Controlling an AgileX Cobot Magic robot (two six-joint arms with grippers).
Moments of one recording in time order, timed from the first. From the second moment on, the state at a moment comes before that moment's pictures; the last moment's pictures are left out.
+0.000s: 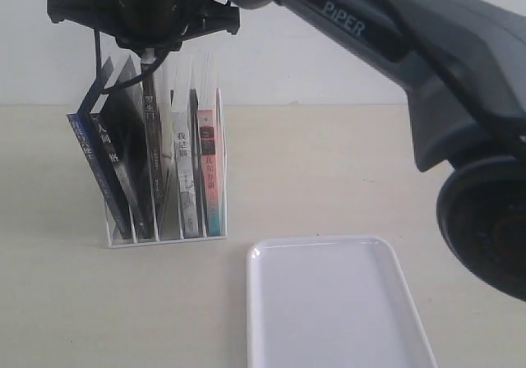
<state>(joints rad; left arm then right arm) -0.10 0.00 0.00 -0.05 0.31 0.08 0.93 2.27 -2.45 -0.40 1.13 0.77</state>
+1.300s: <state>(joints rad) -0.10 0.00 0.00 -0.05 0.31 0.08 0.93 2.18 -2.46 -0.15 1.08 0.45</state>
